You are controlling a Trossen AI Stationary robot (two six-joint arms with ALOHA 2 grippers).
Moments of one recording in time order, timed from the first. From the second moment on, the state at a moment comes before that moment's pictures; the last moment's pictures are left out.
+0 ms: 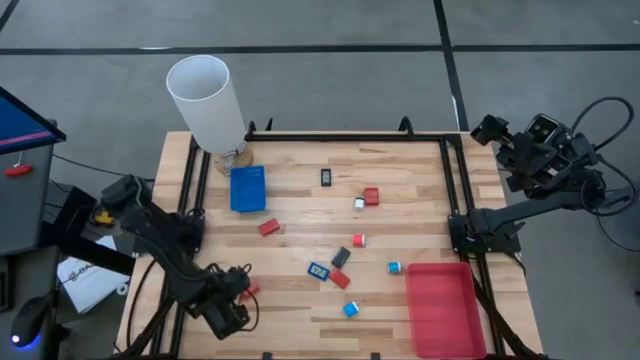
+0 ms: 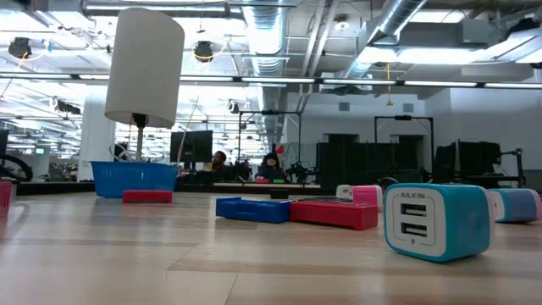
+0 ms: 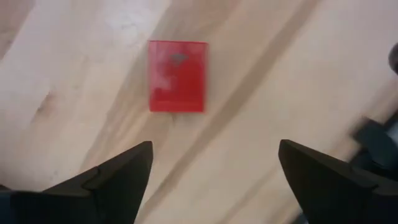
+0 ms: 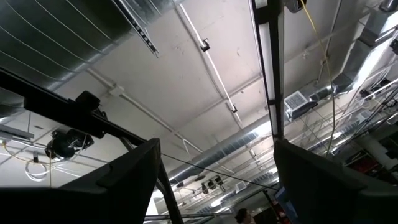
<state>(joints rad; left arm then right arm) -0.85 1.60 1.13 -1.00 -0.17 -1.50 0.17 0.56 0.88 0.57 0.18 0.44</state>
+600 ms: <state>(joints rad) -0.64 1.55 0.91 -0.76 -0.01 -1.32 0.17 0.56 0.90 0.57 0.15 0.47</state>
